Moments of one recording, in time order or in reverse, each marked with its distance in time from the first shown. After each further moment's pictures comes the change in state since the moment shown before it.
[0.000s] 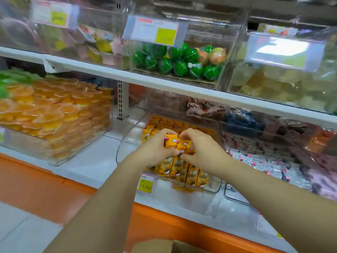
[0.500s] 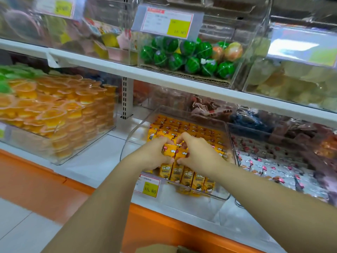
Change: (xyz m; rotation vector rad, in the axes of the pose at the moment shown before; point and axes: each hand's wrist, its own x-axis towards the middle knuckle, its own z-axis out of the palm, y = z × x) left_hand 0.008 -0.026 -0.012 0.160 -0.108 -0.079; right_hand 0.025 -0.006 0.029 -0.047 -0.091 0.030
